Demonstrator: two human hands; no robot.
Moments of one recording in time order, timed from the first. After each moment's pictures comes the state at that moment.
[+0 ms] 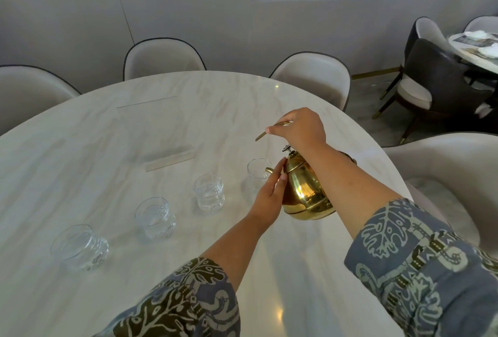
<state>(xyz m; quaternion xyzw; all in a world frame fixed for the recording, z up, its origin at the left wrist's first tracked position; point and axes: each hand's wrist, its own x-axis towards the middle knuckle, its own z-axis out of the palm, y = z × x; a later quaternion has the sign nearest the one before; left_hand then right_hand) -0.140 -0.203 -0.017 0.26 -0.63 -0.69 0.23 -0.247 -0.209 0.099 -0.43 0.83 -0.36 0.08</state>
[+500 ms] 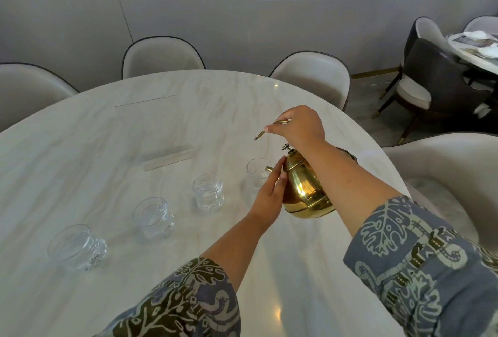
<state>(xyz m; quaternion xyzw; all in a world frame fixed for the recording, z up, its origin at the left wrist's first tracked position) -0.142 -0.202 -0.012 0.26 -0.62 -0.70 0.23 -0.248 -0.213 0.102 -0.43 0.83 -0.34 0.08</state>
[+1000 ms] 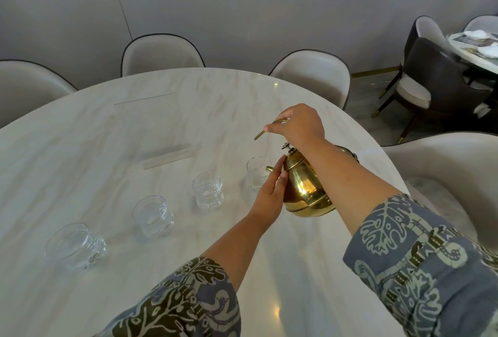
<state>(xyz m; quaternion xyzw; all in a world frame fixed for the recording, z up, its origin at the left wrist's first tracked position) -0.141 -0.198 -0.008 0.26 -0.62 -0.70 0.22 -0.248 -0.215 0.102 -0.43 0.83 -0.33 0.09</state>
